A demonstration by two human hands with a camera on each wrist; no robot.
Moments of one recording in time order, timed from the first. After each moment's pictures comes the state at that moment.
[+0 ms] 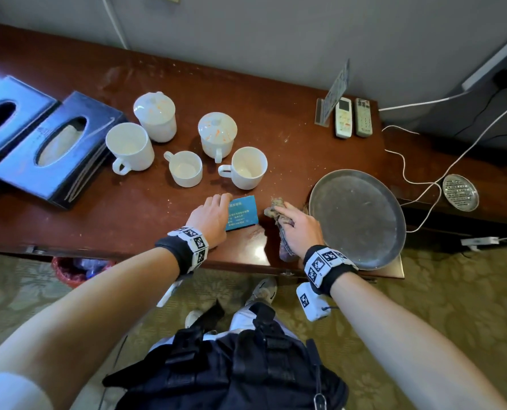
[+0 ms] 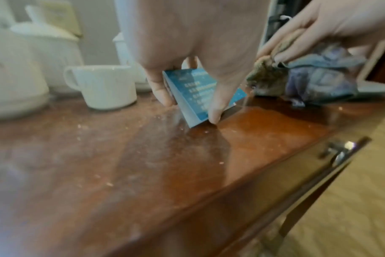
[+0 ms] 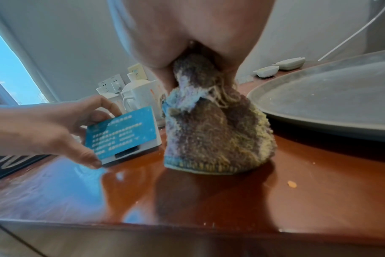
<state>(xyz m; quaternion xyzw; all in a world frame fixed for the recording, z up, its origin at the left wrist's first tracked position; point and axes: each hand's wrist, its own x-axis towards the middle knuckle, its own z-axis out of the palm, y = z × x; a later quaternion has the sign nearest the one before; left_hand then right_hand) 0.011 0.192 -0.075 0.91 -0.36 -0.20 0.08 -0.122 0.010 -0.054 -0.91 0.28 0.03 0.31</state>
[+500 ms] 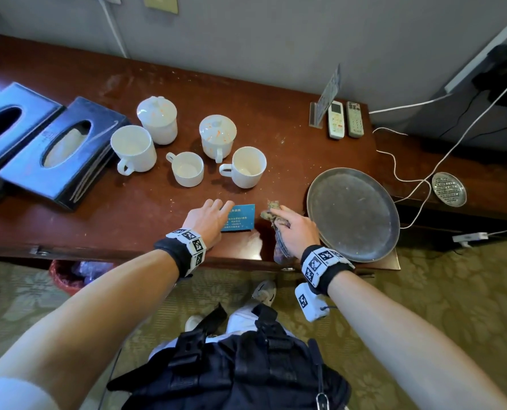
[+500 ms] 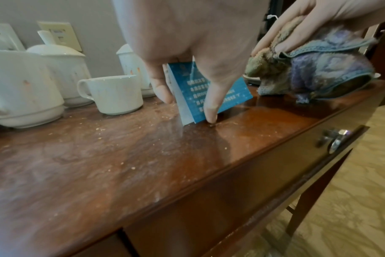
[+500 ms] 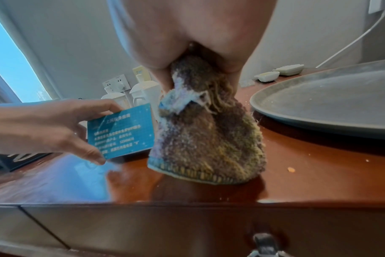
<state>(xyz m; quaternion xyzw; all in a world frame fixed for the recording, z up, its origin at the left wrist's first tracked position) 0.006 0.212 -0.070 0.89 -0.43 -0.15 -0.02 -0.133 0.031 -0.048 -0.91 0.29 0.04 0.29</state>
